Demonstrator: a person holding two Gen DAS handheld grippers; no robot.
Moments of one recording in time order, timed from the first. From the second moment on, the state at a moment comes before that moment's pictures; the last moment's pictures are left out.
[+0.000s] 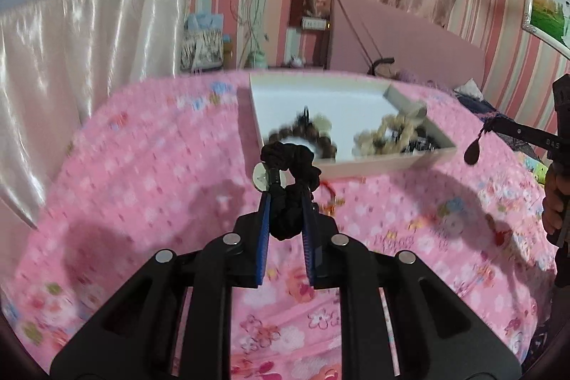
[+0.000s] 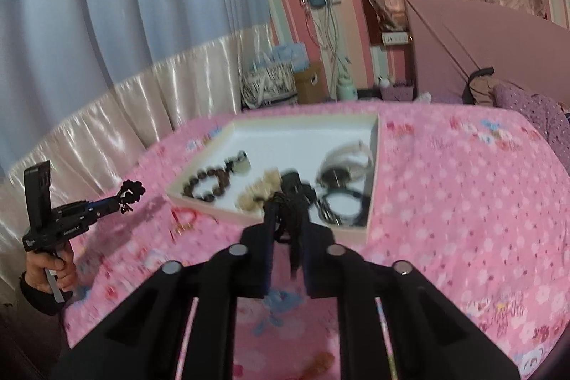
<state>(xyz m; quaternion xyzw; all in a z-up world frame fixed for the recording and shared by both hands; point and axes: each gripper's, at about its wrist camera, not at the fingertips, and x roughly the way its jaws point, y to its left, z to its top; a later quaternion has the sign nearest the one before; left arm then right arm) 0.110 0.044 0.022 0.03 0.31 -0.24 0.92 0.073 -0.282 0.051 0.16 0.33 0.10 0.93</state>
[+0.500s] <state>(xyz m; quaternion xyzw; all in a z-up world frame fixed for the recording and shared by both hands) 0.177 -0.011 0.064 0.05 0.29 -0.24 0.92 0.143 -0.271 0.070 0.16 0.31 0.11 0.93</state>
